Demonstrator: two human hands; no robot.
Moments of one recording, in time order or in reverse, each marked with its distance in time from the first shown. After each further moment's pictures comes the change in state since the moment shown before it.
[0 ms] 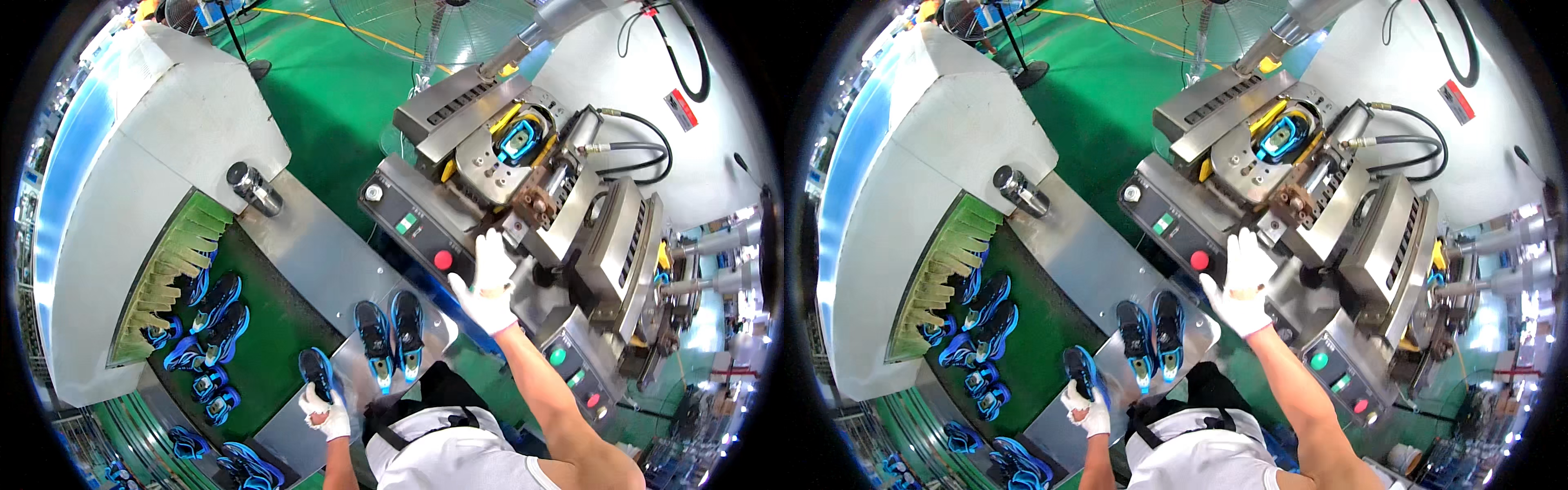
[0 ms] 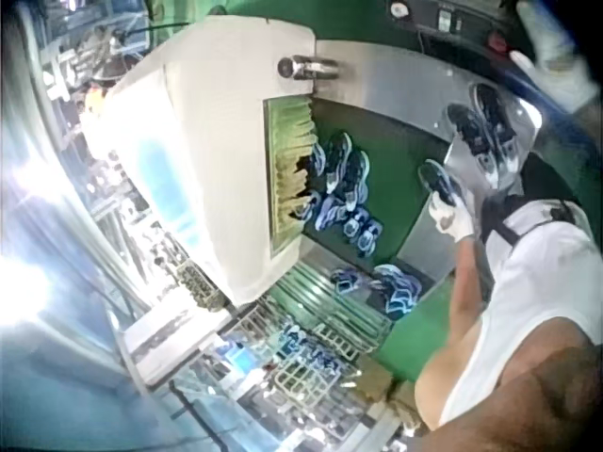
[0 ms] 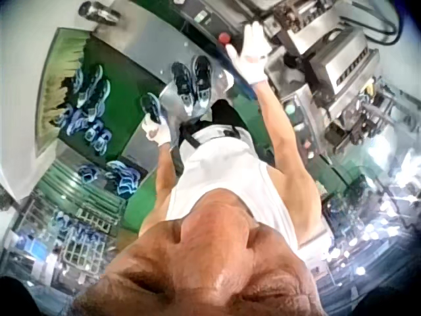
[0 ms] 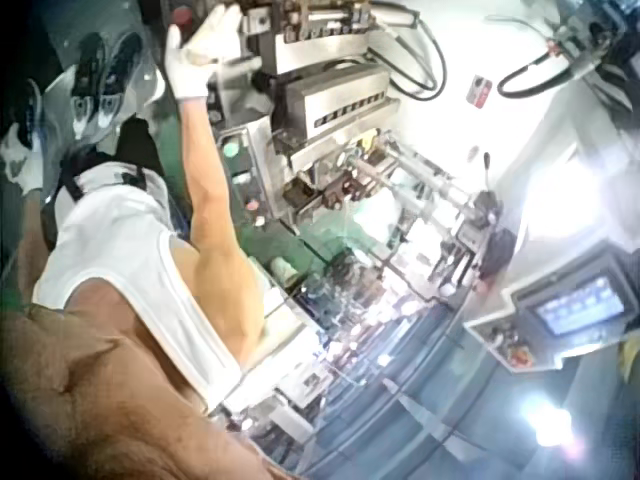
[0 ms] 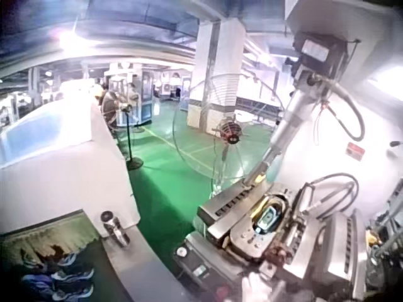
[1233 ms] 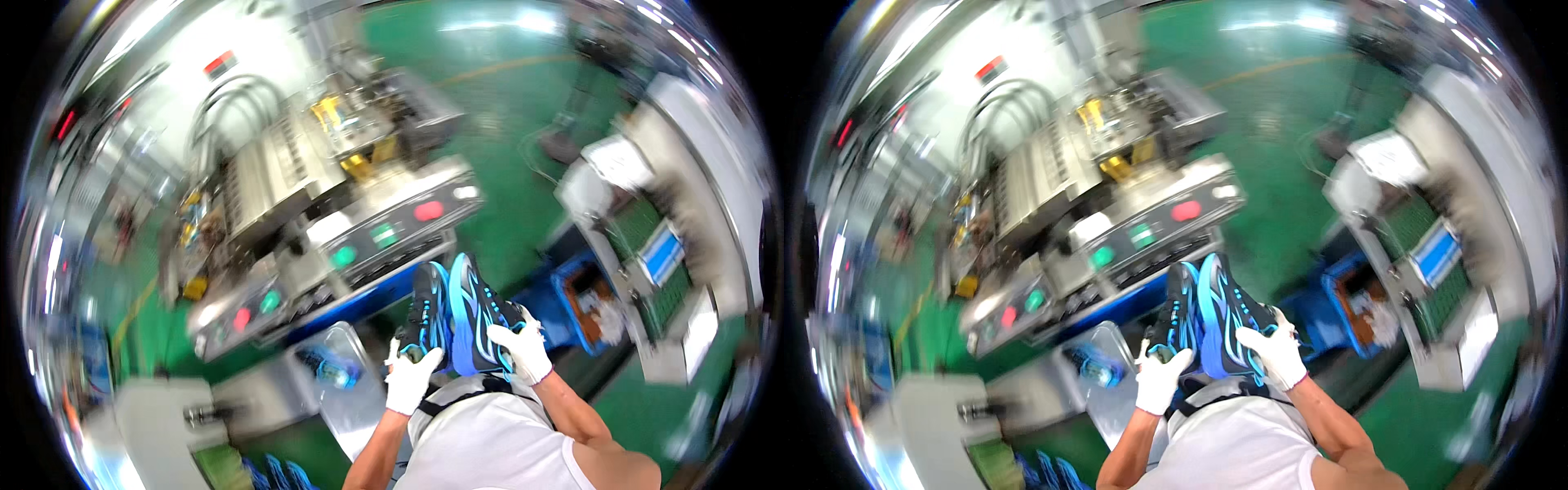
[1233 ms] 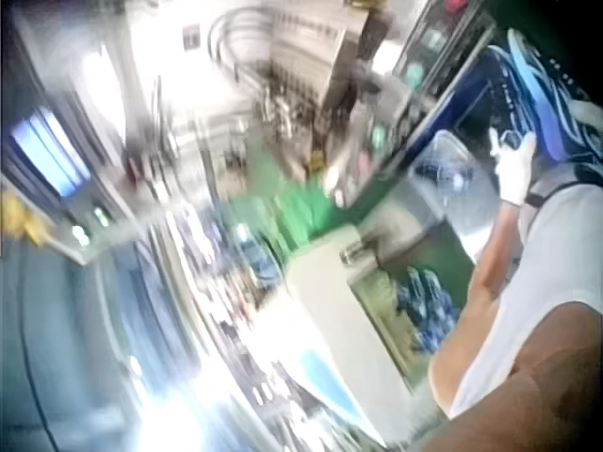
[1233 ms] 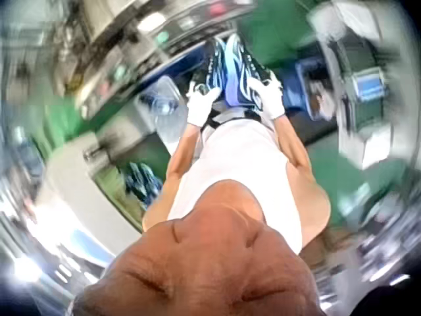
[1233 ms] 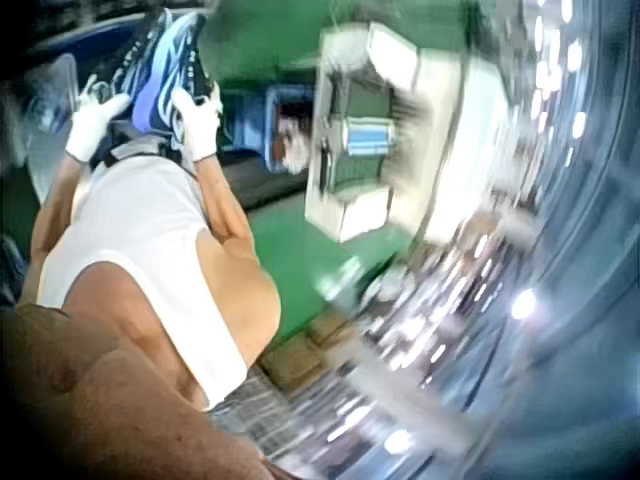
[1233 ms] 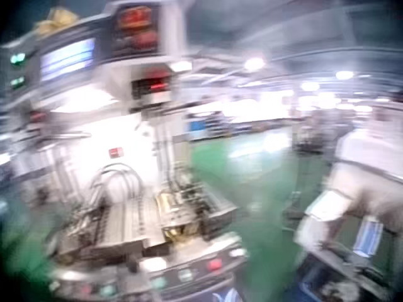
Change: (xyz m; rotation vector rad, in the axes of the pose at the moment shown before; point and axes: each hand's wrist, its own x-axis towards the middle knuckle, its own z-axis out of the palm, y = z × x) left_hand -0.190 0.192 -0.097 -0.167 -1.297 1.144; right_hand -0.476 -0.116 -0.157 1.128 1.064 1.420
